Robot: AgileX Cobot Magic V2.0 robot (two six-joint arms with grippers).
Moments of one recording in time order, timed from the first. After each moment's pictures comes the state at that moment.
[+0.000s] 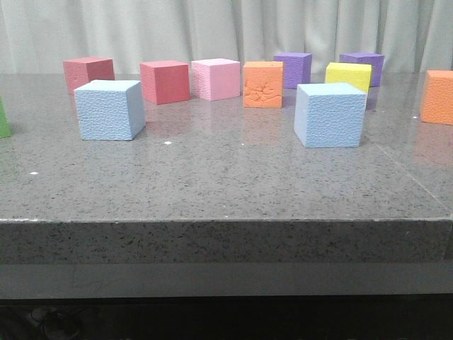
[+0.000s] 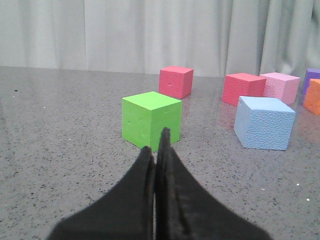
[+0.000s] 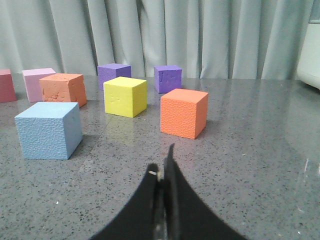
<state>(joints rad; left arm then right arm) -0.05 -0.01 0.01 -0.02 0.05 -0.01 0.02 -0.01 0.03 0.07 0.01 -0.01</state>
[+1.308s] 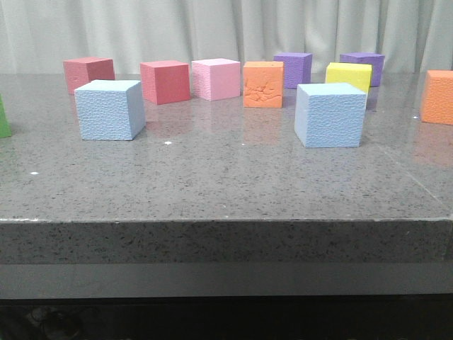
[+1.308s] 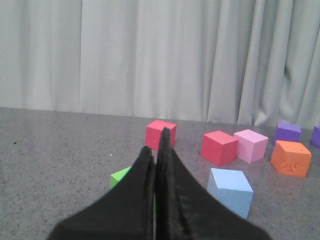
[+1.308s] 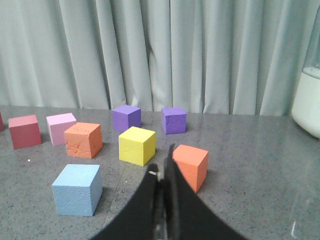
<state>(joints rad) -0.05 0.16 -0.55 -0.06 0.44 -0.01 0.02 0.13 -0.52 0.07 0.44 -0.01</state>
